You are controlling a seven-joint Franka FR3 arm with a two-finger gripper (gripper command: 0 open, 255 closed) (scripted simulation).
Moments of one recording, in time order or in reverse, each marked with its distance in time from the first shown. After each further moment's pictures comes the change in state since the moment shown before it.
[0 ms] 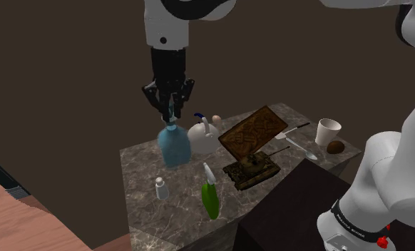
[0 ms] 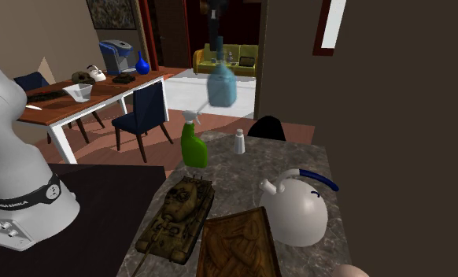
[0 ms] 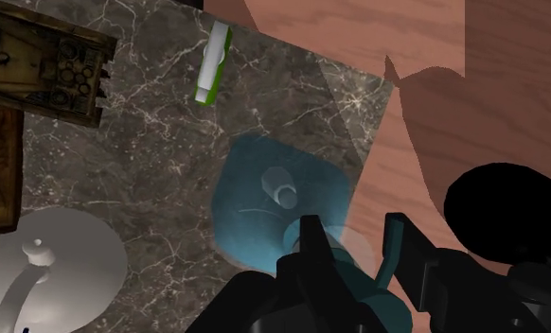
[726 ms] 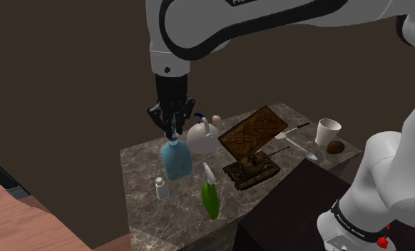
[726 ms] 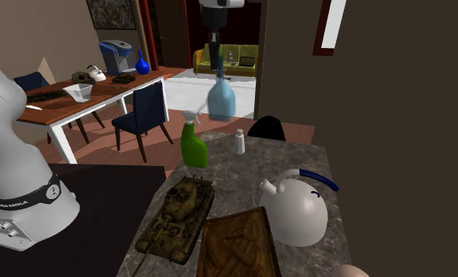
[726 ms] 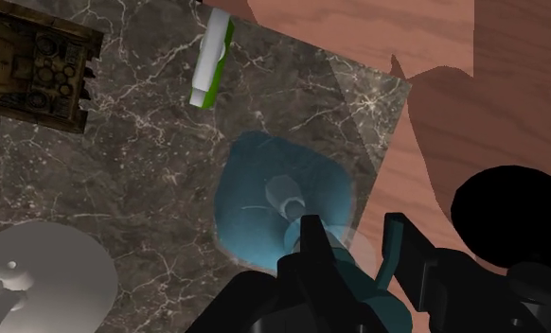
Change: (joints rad) arm 0.002 -0.003 0.002 -0.148 0.005 0.145 -0.017
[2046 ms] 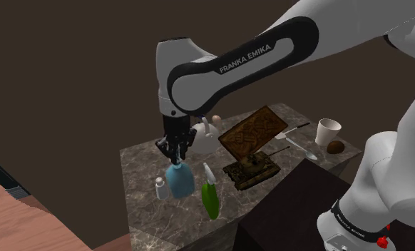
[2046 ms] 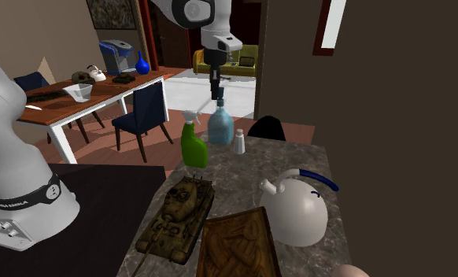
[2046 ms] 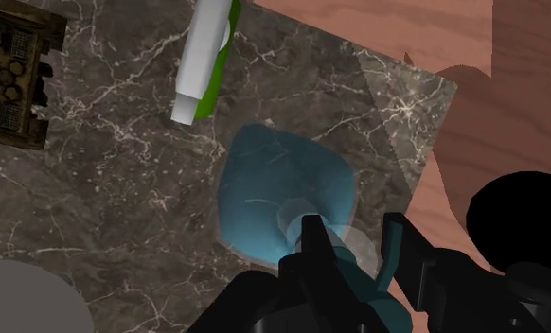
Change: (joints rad) arm 0.006 0.060 0.005 -0.204 0.006 0.262 -0.028
